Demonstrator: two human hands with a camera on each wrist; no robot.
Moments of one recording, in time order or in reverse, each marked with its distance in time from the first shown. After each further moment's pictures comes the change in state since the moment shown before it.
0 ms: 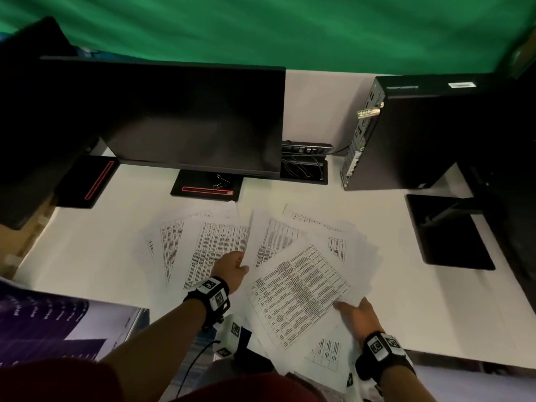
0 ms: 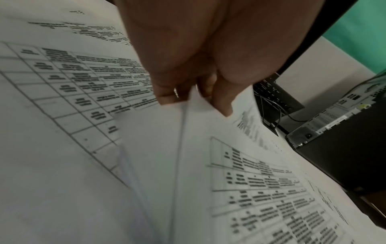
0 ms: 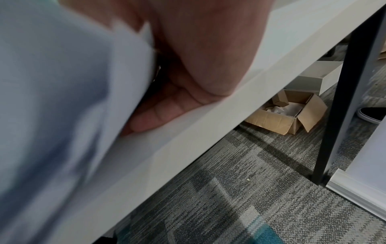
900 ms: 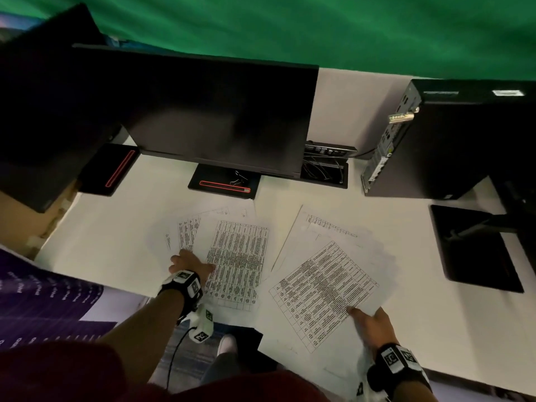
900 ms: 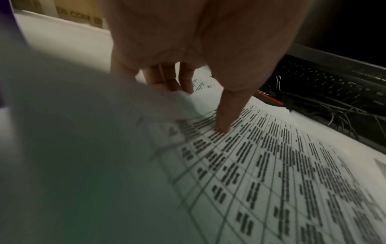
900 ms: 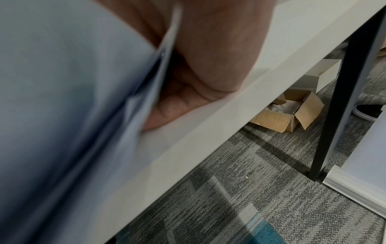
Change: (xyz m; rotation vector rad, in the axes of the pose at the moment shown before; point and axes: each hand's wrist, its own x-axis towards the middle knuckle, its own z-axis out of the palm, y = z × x) left_hand 0.032 -0.088 -0.059 0.192 0.151 -0.601; right_hand 0.002 -0.010 0.002 -0.124 0.039 0.029
